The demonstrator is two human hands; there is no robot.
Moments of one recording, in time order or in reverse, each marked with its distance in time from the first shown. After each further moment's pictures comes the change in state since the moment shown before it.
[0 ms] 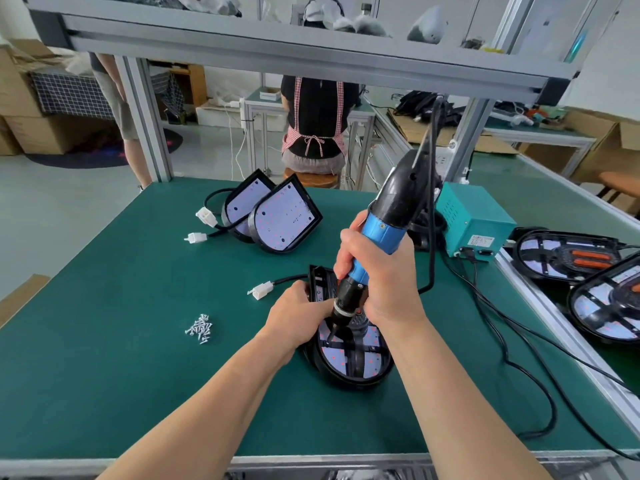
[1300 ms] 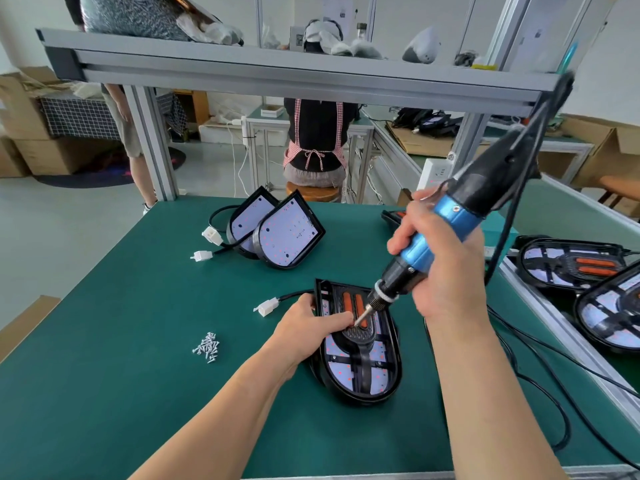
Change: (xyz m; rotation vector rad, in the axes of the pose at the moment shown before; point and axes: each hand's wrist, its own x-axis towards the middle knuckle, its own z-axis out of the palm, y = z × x) left_hand 0.017 -0.015 -0.003 -0.151 -0.128 0.001; right_hand 0.016 -0.046 -0.024 0.086 0.169 -0.133
